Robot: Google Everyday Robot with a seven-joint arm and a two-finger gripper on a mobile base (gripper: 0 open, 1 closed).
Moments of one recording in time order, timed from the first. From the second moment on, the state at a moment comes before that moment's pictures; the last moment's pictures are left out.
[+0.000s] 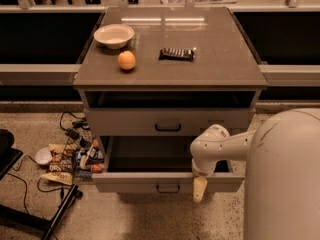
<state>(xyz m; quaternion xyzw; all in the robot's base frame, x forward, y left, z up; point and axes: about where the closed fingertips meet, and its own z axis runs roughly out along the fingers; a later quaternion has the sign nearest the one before) 0.546 -0.166 0.430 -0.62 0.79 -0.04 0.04</state>
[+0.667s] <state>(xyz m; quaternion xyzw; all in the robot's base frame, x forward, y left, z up) 0.470 -0.160 0.398 -0.60 0.80 0.03 -0.01</state>
